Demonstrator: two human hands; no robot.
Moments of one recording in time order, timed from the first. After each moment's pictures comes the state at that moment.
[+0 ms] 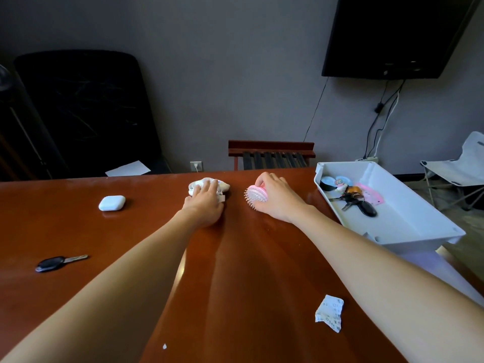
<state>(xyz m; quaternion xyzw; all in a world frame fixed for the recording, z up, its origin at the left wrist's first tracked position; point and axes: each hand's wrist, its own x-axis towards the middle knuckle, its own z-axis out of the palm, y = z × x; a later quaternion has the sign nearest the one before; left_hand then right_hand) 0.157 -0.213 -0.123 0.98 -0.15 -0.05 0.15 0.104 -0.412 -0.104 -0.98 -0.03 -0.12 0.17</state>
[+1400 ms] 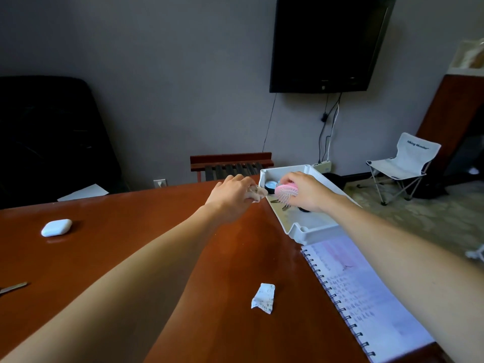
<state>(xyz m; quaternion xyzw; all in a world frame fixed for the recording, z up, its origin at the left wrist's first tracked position) 0.073 -0.363 -0.055 0.91 -0.37 0.09 0.19 0.017 -0.584 -0.054 -0.98 0.04 -0.09 0.20</state>
